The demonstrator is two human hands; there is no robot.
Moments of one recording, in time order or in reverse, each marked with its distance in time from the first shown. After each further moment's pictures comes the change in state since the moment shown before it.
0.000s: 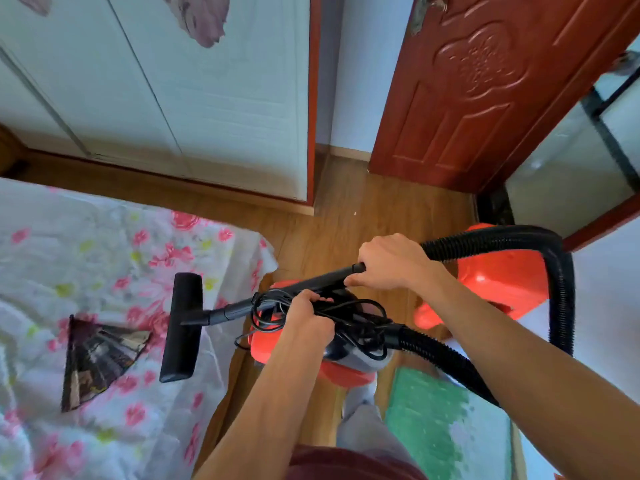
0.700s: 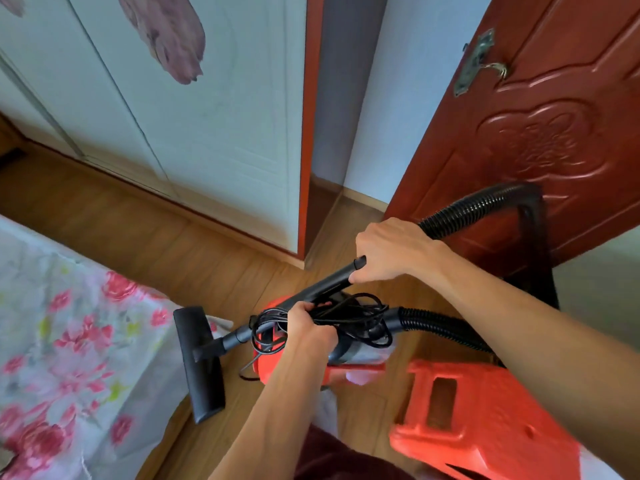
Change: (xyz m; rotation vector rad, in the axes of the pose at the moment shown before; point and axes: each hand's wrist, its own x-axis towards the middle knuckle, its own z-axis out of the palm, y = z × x) left_hand 0.176 0.095 0.377 -0.430 0.036 -0.033; right_hand 0.325 0.306 -0.113 -0.155 -0.009 -0.303
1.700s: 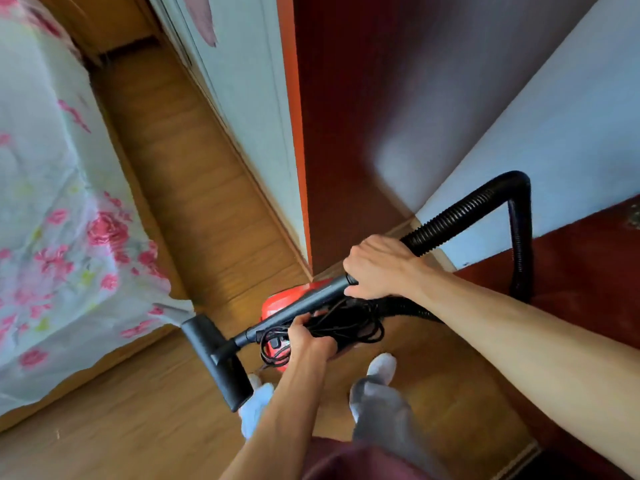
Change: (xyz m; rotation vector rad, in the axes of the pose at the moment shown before) left_hand 0.227 -0.022 0.334 -0.661 0.126 0.126; right_hand 0.322 0.301 0.028 -0.220 -0.068 -0.754
